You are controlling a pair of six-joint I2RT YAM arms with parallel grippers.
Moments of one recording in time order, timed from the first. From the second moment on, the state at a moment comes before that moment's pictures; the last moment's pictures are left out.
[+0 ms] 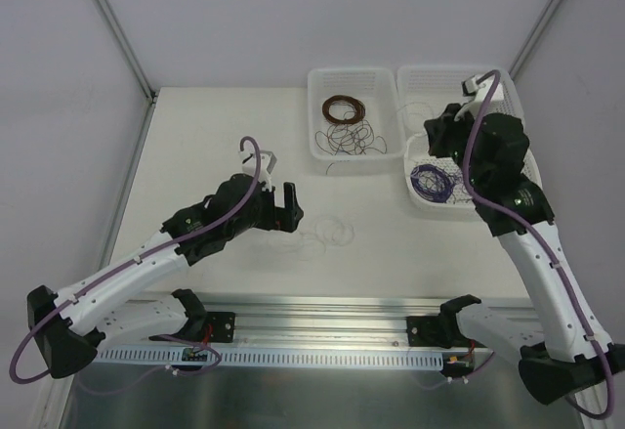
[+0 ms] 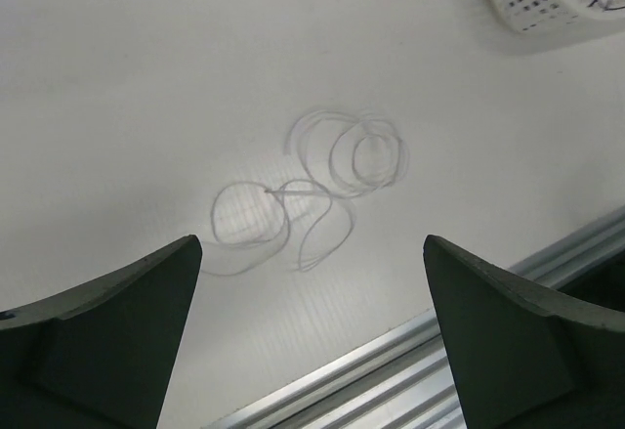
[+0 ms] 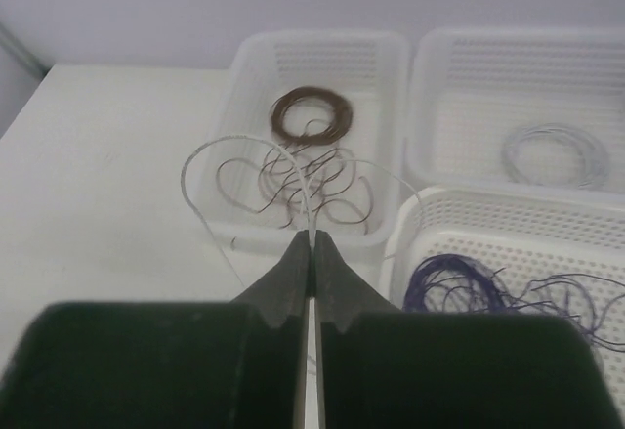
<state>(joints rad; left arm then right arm) -0.84 0.97 0.91 -0.49 -0.20 -0.51 0.41 0.98 1.23 -0.43 0.09 0.16</state>
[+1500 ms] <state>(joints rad) -0.84 1.13 0.67 -0.44 -0.19 -0.78 0.12 1.59 1.53 -0.32 0.00 0.28</state>
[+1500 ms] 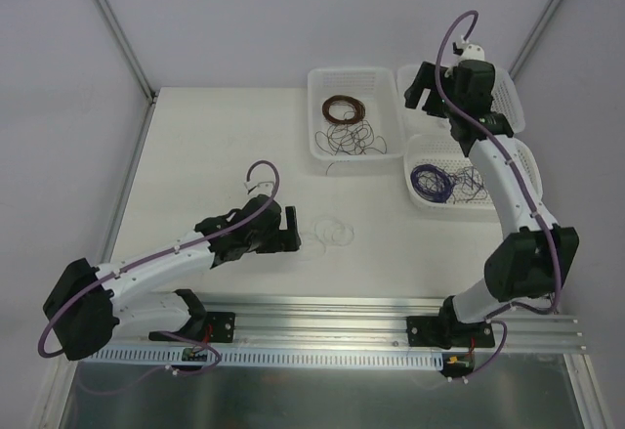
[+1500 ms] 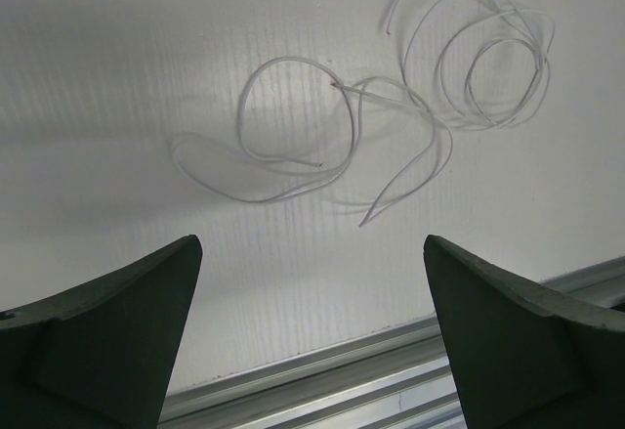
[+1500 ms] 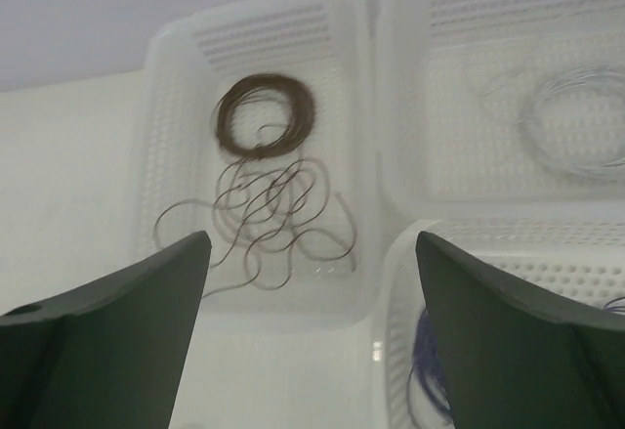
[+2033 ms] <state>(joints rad) -0.84 1.17 0.67 -0.44 -0.16 -0.83 0.50 1.13 0.81 -0.45 -0.15 0.43</state>
